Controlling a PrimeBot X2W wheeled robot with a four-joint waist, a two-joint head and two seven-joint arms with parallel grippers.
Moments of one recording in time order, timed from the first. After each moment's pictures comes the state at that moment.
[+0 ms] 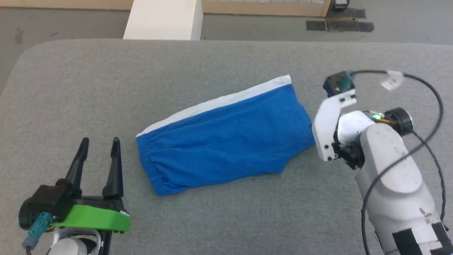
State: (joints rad) left arm -0.01 0.30 -0.09 -0.08 -0.37 0.00 -0.26; right arm -0.66 -0.05 0.09 0.56 -0.01 0.13 0.75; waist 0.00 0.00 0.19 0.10
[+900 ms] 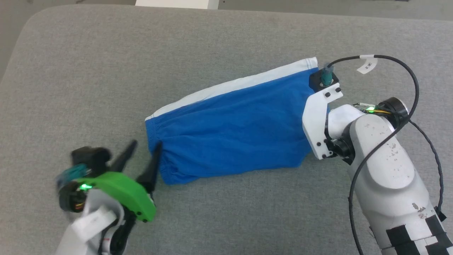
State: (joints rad) left arm -0.12 0.23 -0.12 -0.05 -0.49 -0.09 0.18; right arm -0.69 -0.04 0.17 0.51 -0.06 0.13 1.00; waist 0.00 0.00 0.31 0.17
